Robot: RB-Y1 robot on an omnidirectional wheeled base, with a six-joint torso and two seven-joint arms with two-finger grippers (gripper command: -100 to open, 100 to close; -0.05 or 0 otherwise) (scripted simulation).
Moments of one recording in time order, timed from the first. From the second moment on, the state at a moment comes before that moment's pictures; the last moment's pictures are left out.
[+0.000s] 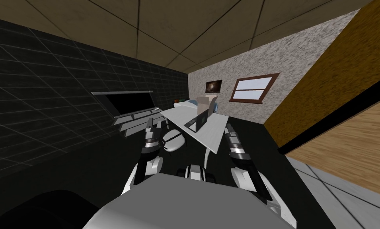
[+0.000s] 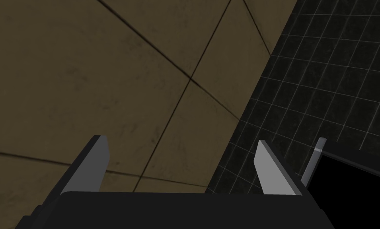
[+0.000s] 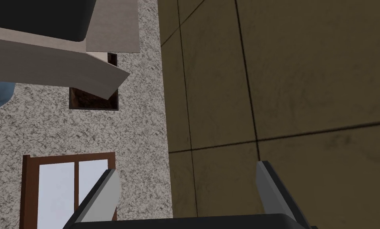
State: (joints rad) left arm 0.48 -0.02 0.06 -2.30 -0.02 -0.52 -0.03; right arm 0.41 -0.18 0.06 -2.13 -0.01 -0.37 0.18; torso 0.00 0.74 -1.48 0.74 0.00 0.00
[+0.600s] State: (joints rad) left arm 0.48 -0.02 0.06 -2.30 -0.02 -0.52 -0.03; right arm 0.29 -0.29 0.05 -2.00 0.14 -0.37 0.29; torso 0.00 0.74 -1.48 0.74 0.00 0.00
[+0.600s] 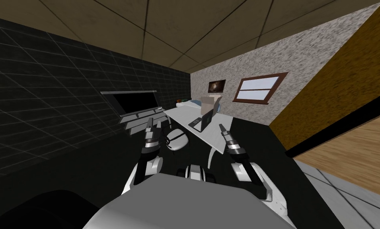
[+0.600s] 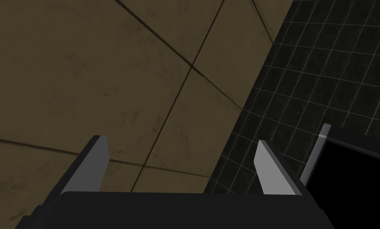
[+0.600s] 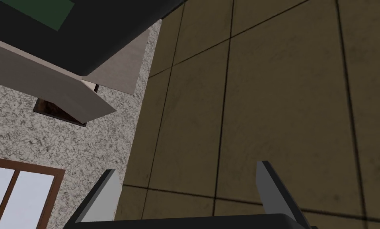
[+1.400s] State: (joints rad) left arm 0.48 -0.02 0.06 -2.30 -0.02 -0.52 -0.03; right arm 0.11 -0.44 0.04 -1.78 0.38 -0.38 0.48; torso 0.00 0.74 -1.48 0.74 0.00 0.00
